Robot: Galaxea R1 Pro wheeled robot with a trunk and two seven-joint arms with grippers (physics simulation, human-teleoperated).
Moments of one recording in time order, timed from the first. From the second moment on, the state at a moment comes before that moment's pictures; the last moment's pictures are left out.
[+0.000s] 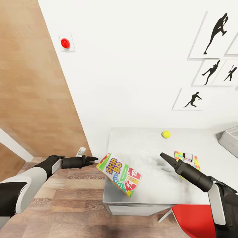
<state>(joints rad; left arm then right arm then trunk) -1.09 0.19 -0.07 -0.07 0.18 0.56 -1.18 -0.34 -0.04 -0.44 -1.55 -0.41 0.78 1.15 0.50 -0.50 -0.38</state>
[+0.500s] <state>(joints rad) -1.09 0.19 -0.06 -0.07 0.18 0.57 -1.18 -0.34 -0.04 -0.44 -1.55 -0.40 0.78 1.15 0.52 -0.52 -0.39</state>
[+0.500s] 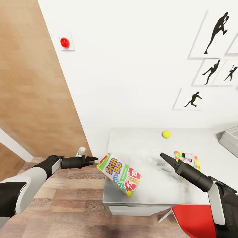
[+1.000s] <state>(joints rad) -1.09 0.19 -0.06 -0.07 0.18 0.58 -1.18 -0.34 -0.04 -0.44 -1.55 -0.40 0.78 1.15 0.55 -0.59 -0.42</state>
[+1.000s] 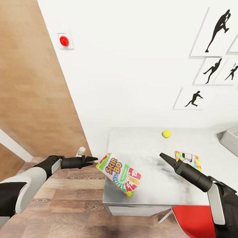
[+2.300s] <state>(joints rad) -1.09 0.19 -0.06 -0.07 0.18 0.58 -1.17 -0.34 -0.04 -0.44 -1.55 -0.40 0.78 1.15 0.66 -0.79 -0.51</state>
